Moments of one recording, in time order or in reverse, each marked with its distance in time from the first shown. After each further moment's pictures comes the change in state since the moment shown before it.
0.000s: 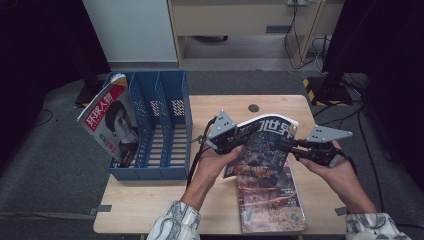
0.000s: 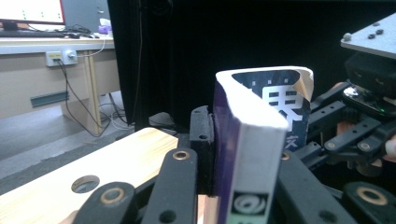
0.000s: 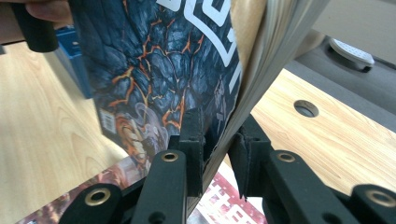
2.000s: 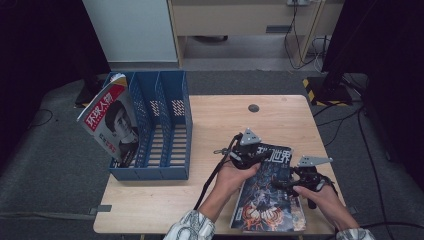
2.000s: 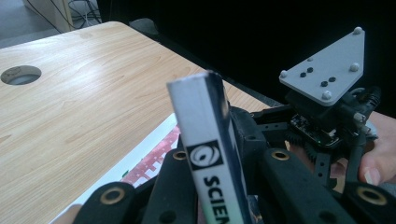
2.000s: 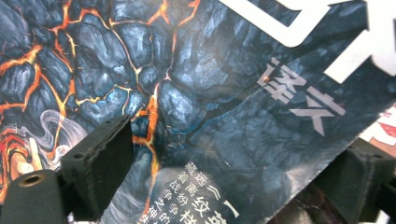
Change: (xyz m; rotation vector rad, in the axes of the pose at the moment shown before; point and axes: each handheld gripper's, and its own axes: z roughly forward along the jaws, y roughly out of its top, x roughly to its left) left arm -0.034 -0.044 0.047 0.384 -0.013 -0.124; right arm 0.006 -0.127 0.054 0.074 0.224 0.328
